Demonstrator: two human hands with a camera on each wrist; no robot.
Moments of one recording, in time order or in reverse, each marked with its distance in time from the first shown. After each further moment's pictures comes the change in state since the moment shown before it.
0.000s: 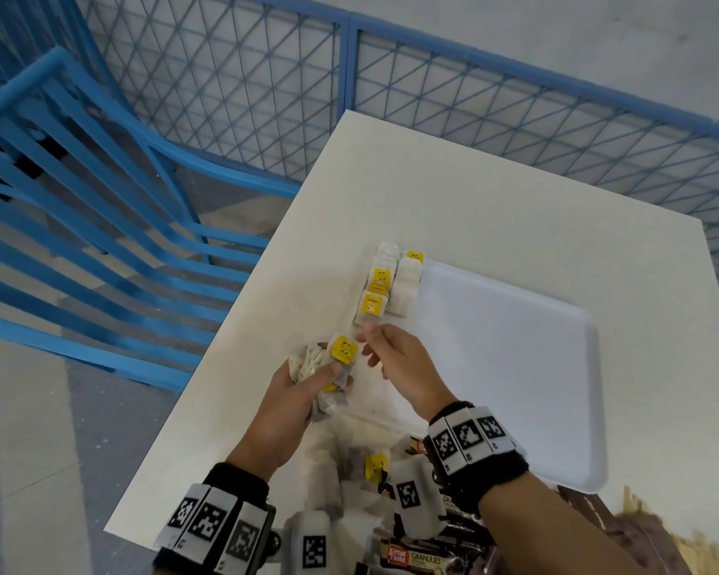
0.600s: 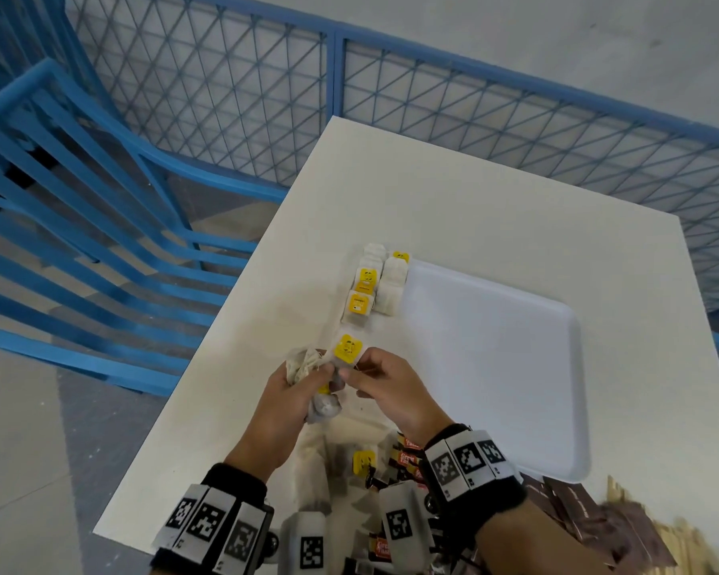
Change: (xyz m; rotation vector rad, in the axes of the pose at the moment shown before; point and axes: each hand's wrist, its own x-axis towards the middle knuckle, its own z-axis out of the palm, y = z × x) left_hand -0.003 -0.008 0.011 0.061 0.061 -0.014; right_hand -0.032 0.010 -0.001 0.185 -0.147 0.034
